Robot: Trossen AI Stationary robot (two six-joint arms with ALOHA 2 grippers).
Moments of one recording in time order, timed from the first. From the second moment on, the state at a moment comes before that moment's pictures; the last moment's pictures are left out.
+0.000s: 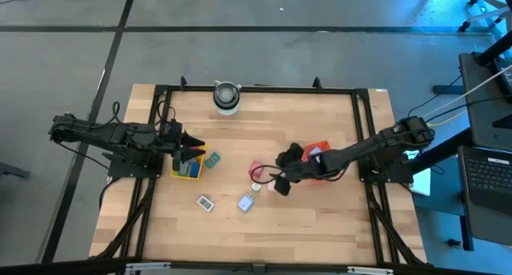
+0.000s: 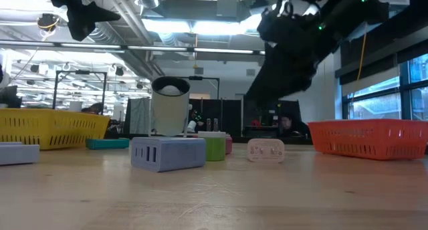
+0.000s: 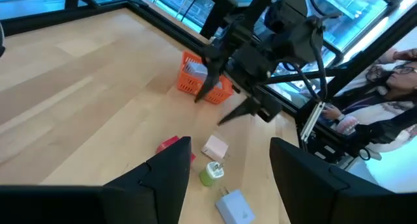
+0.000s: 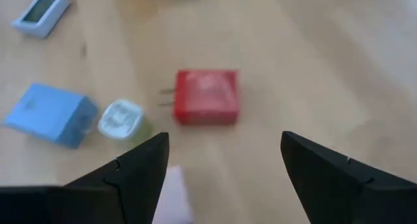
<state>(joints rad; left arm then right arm) -0.18 0.50 0.53 -0.31 -0.27 -0.64 0.27 1.62 0.86 -0.08 0.42 0.51</state>
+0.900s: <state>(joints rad) -0.18 0.50 0.53 -0.32 -0.24 -0.61 0.29 1.72 0.87 -0.11 0.17 0.57</state>
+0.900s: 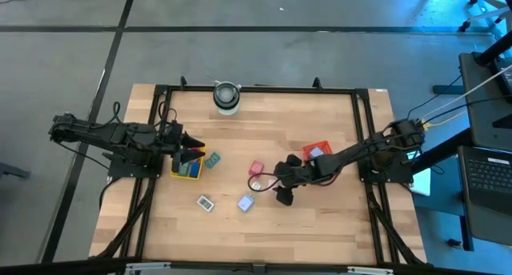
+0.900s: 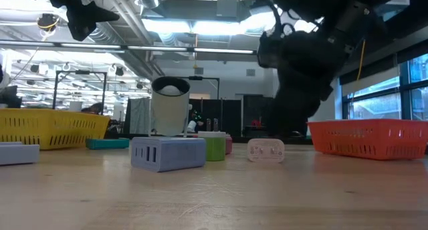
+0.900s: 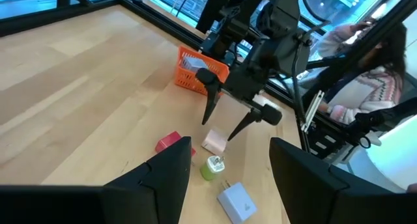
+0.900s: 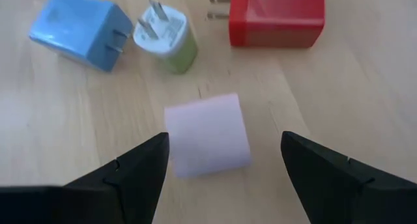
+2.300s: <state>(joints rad) -0.18 0.50 0.53 -0.32 -0.22 -0.61 0.29 1.79 0.87 -0.05 0.14 0.59</state>
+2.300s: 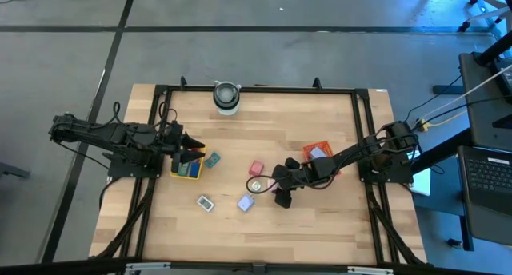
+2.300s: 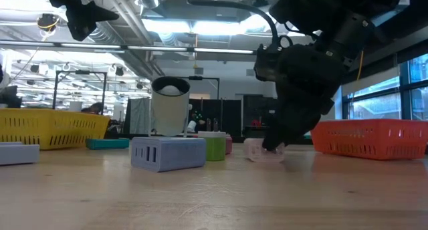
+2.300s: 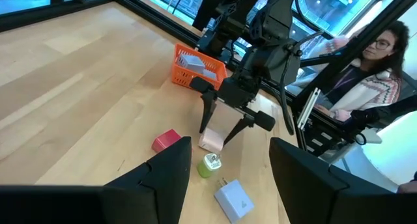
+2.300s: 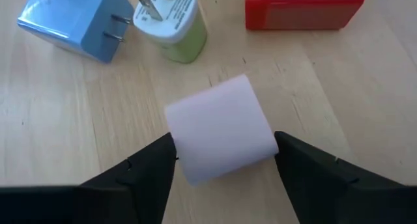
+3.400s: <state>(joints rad) -0.18 0.45 0.57 -0.25 -0.28 -0.41 0.23 1.66 0.87 -0.04 0.11 0.51</state>
